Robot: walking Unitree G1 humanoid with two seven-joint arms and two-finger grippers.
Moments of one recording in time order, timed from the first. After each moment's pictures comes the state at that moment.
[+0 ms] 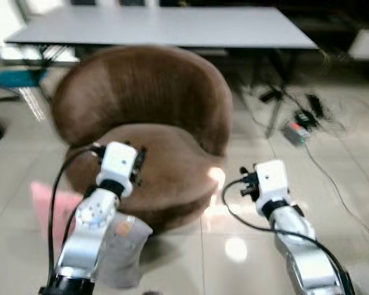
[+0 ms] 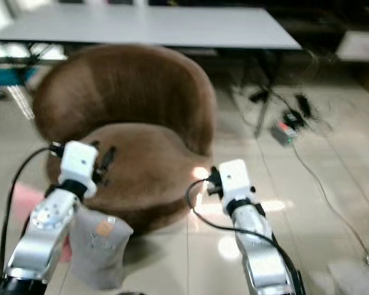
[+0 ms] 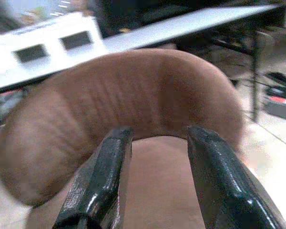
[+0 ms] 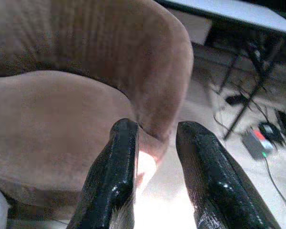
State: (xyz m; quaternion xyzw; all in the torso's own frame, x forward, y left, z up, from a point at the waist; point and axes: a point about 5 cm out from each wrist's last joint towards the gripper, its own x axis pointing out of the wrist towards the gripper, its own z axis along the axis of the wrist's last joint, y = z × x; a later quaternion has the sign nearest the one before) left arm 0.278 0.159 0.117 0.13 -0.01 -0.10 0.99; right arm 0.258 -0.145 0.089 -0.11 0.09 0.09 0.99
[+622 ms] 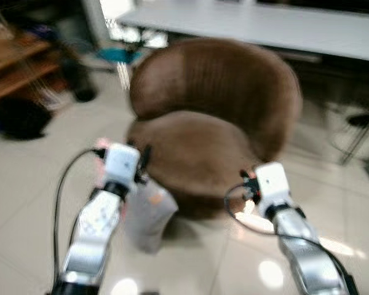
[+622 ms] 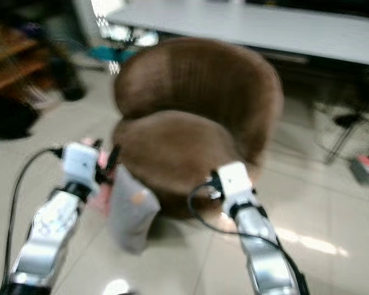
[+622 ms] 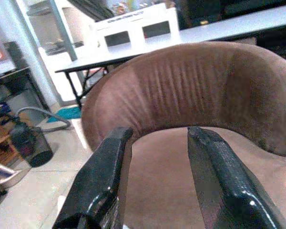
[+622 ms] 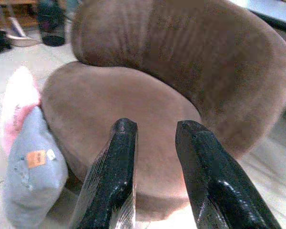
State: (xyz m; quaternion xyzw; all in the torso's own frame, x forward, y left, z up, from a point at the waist) left arm 0.272 0.149 0.120 0.12 -0.04 -0.12 0.99; right arm 0.253 -0.148 0.081 -0.11 0.10 0.11 0.98
